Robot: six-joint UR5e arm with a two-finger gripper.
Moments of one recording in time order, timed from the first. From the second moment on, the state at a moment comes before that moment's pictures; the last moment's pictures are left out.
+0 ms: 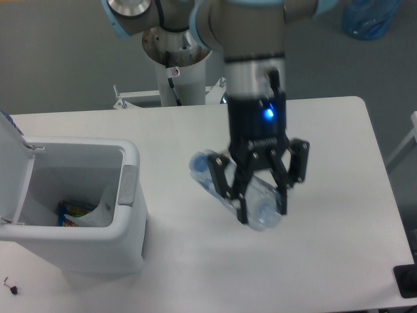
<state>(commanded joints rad) 2.41 -1.79 -1.32 -0.75 1.31 0.01</state>
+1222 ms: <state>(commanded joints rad) 2.25 -1.73 -1.35 -0.75 1.28 0.01</state>
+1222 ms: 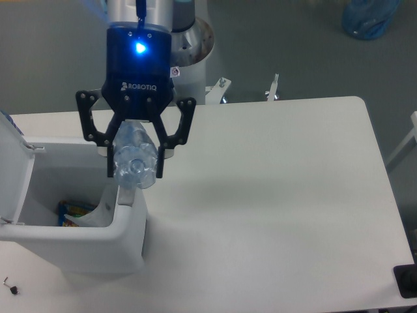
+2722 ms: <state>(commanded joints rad) 2.21 -1.79 -1.35 -0.74 1.29 -0.10</state>
